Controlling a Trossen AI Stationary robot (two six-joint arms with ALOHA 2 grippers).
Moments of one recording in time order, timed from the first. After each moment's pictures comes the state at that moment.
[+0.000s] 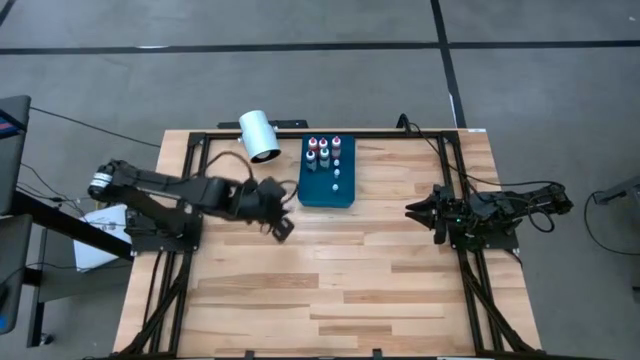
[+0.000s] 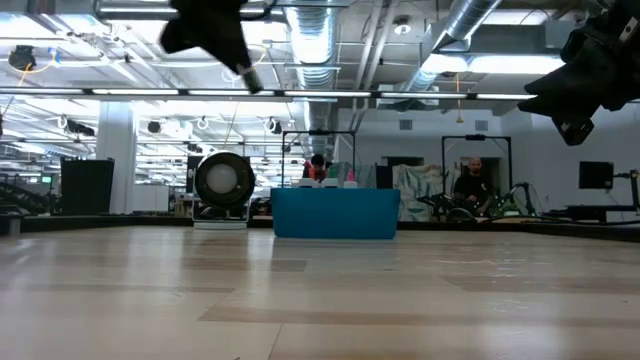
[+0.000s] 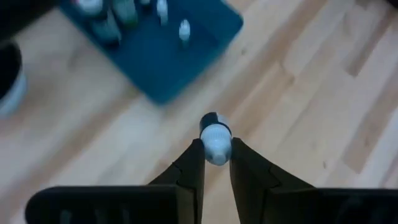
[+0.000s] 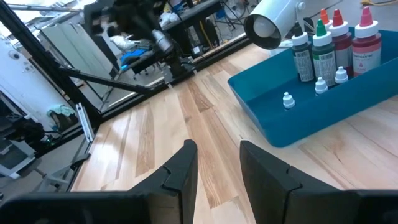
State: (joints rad) left arm -0.16 1.39 1.27 -0.87 -0.39 -0.80; right arm 0.25 0.00 0.16 -0.36 0.34 0.47
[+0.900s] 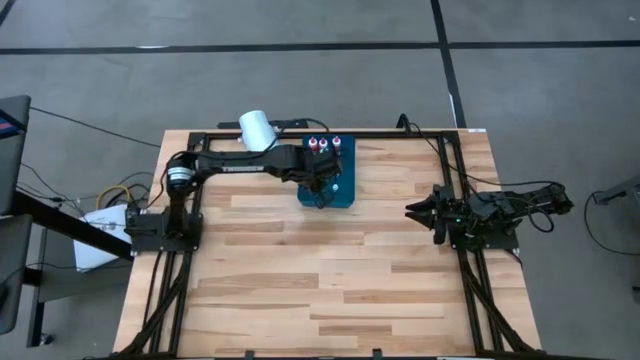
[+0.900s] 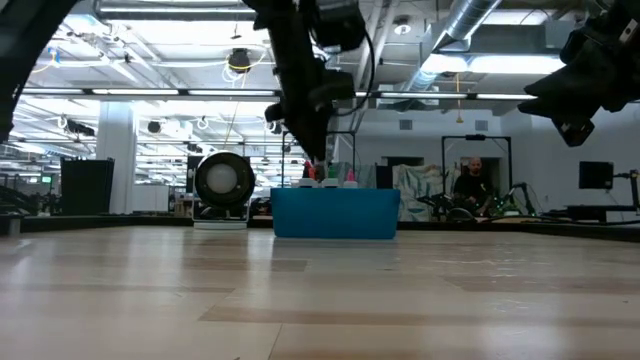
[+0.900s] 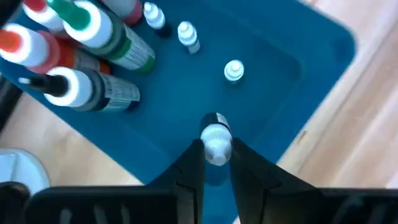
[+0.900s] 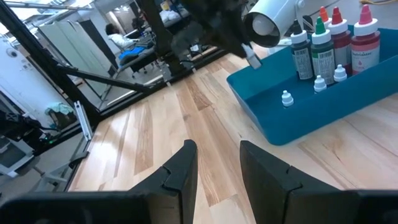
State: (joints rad) left arm 0.20 1.97 1.70 -0.91 -0.24 -0.30; right arm 0.25 0.01 0.16 -0.37 0.34 0.47
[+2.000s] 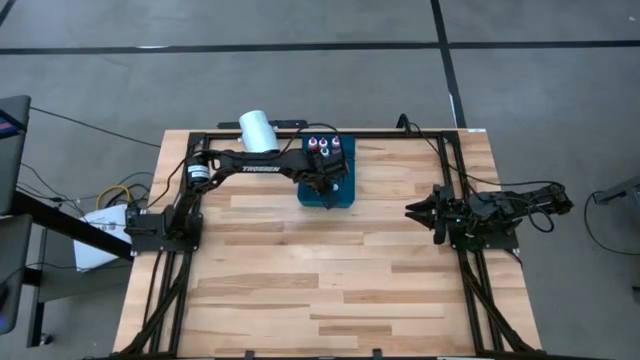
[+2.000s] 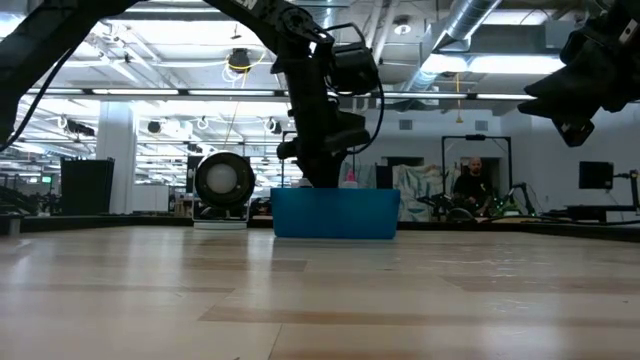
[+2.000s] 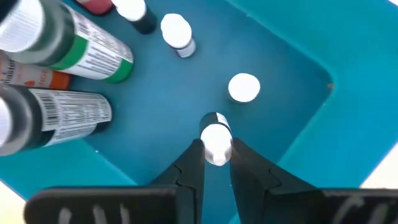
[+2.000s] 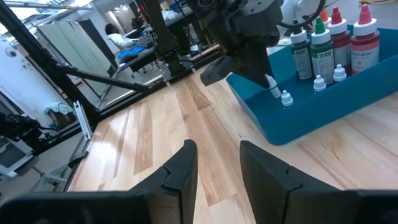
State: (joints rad) left arm 0.24 2.12 1.70 -0.79 -0.19 -0.29; right arm 0.25 0.01 0.16 -0.37 0.34 0.47
